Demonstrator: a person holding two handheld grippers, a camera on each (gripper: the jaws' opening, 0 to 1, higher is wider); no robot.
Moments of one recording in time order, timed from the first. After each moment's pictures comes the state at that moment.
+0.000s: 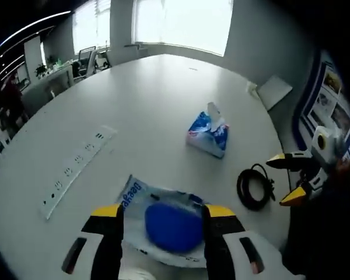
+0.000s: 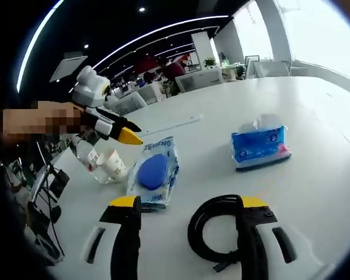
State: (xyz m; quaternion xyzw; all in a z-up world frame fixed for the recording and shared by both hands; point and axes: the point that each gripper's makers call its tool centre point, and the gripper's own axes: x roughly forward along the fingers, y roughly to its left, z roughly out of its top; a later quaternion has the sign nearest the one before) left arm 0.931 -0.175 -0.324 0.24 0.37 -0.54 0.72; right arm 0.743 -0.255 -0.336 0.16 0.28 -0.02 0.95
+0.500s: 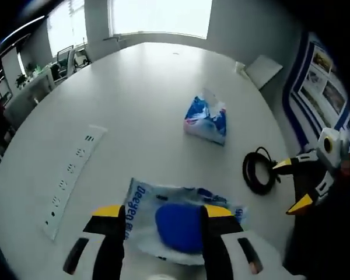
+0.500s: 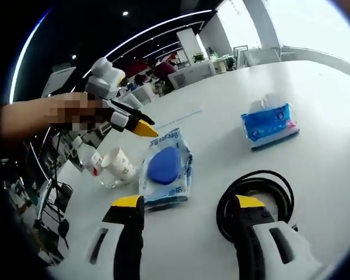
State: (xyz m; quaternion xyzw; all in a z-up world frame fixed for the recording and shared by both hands) left arm 0.947 -0.186 -0.340 0.30 0.38 -0.57 0.66; right arm 0.747 -0.217 -0.349 0.22 0.29 -0.05 0.93
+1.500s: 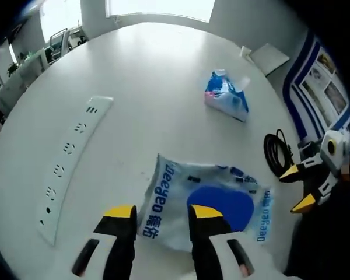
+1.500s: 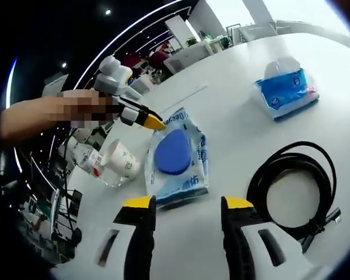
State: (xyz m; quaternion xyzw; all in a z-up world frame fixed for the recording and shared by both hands) left arm 0.985 -0.170 -0.391 0.33 0.43 -0.56 0.63; right arm 0.771 -0.188 -0.381 0.28 0.33 -0.02 0.90
